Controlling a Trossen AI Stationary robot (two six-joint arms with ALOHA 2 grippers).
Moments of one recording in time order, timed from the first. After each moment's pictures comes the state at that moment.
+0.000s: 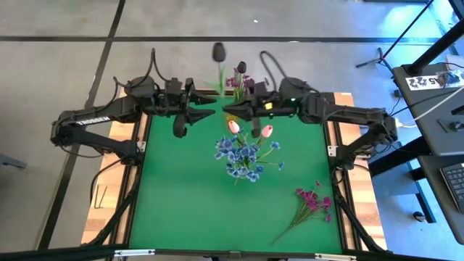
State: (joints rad) left arm 0.22 1.09 1.16 0.02 0.20 -0.21; right arm -0.14 1.52 1.50 0.10 -0.26 0.20
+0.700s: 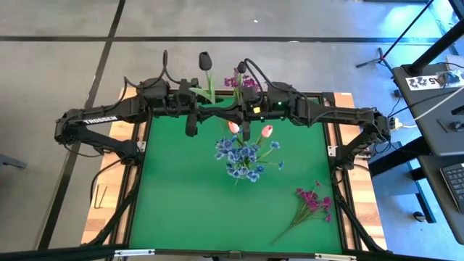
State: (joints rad) left arm 0.22 1.16 1.17 0.02 0.11 -0.17; right arm -0.12 1.60 1.51 0.07 -0.23 0.20
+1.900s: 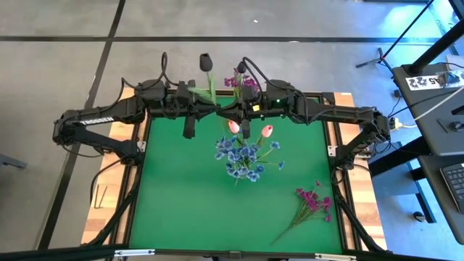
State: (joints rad) left arm 0.21 1.13 1.17 -0.06 0.07 -0.15; right arm -0.13 1.60 1.51 0.05 -0.26 0.20
